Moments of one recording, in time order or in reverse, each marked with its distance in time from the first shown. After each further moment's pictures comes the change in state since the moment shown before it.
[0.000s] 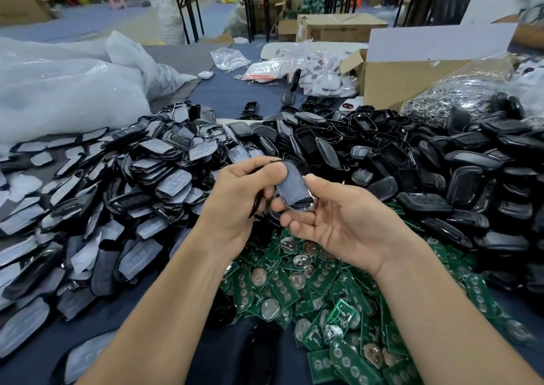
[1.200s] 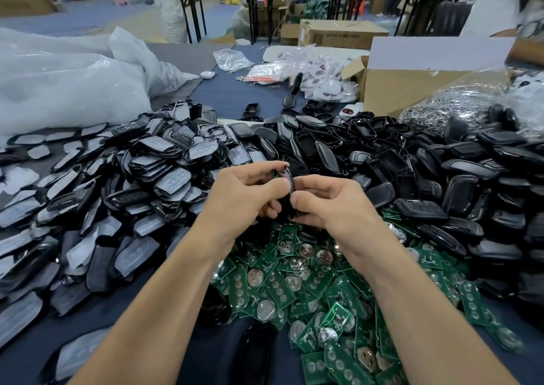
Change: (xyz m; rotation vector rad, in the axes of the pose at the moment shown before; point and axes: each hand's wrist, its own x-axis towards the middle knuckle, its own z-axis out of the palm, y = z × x) left_hand 0.000 -0.004 -0.007 0.247 0.041 -0.004; right_hand 0.012 0.009 -0.010 -0.524 0.364 -0.275
